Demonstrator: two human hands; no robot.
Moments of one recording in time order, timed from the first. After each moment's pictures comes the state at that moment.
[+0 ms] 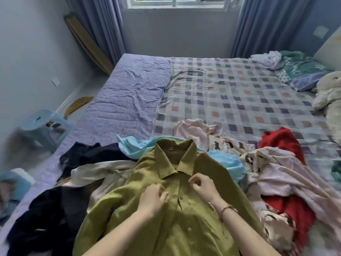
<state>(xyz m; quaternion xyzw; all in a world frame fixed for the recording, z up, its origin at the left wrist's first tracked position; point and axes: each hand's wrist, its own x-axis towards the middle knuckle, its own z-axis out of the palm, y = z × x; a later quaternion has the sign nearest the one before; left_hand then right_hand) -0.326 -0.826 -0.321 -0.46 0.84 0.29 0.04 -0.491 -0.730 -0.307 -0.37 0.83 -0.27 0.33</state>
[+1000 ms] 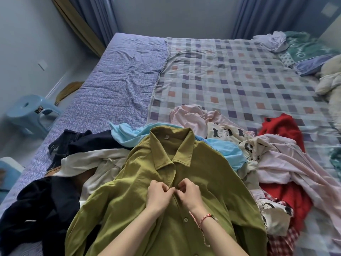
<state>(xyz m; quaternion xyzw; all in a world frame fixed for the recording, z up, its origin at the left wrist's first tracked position) -0.346 -0.799 -0.354 -0.55 0.72 0.42 0.00 -0.439 -0.728 -0.364 -0.28 0.85 -0.29 0.34</state>
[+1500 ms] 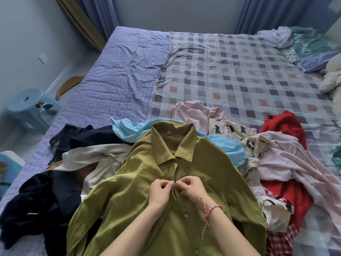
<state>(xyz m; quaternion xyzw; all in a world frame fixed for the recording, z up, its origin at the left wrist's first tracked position) -0.344 -0.792 -0.362 -0.58 0.63 0.50 -0.11 -0.450 -0.729 -0.360 -0.19 0.76 -0.40 0.48</state>
